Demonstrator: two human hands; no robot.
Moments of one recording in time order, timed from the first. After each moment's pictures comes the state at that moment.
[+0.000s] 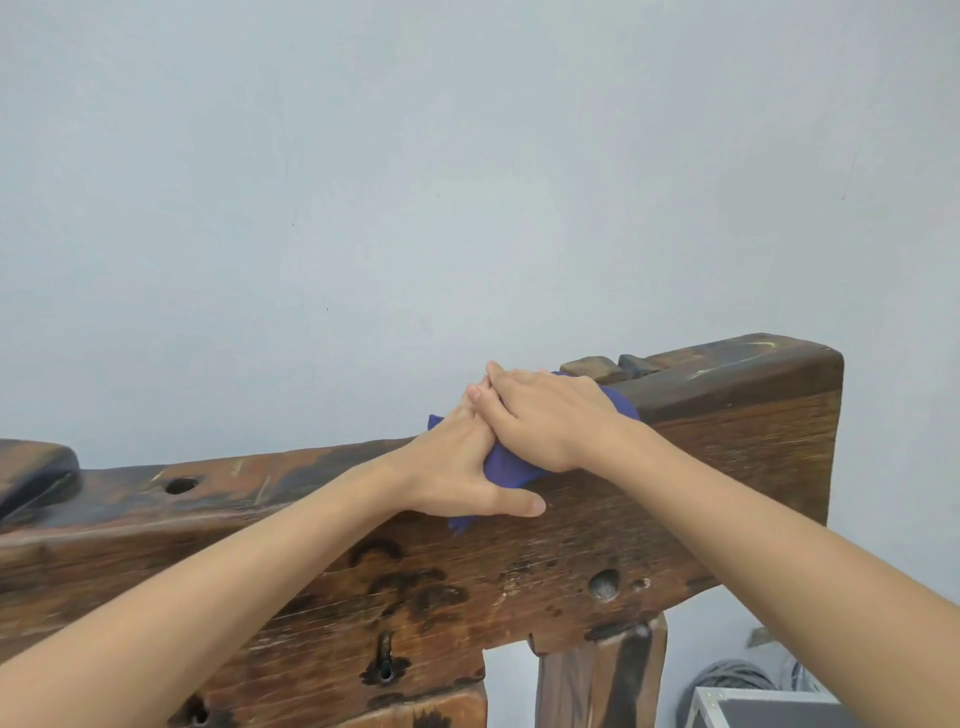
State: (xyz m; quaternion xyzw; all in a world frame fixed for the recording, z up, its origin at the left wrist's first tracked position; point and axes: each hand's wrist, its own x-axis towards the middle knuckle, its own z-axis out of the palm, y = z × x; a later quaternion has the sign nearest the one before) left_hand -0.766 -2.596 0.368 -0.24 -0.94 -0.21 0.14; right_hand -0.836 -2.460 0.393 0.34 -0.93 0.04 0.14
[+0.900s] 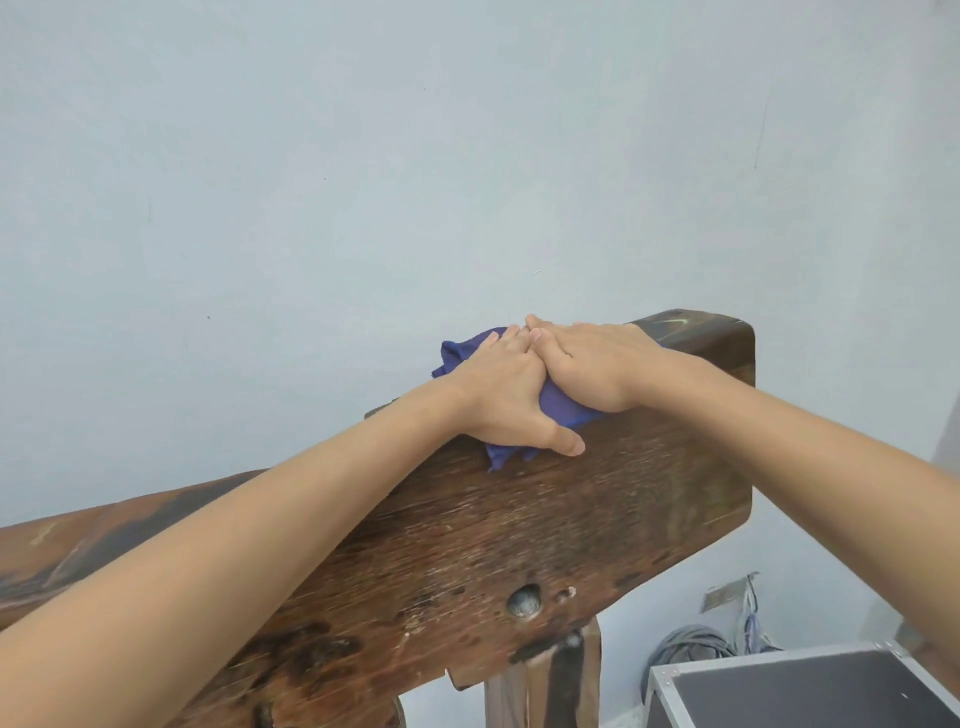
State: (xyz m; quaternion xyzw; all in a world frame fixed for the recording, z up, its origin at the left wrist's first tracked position) left_hand -0.868 -2.481 0.412 -0.22 -0.96 -0.02 0.14; right_hand -0.912 -2.339 0.426 0.28 -0.95 0.04 0.12
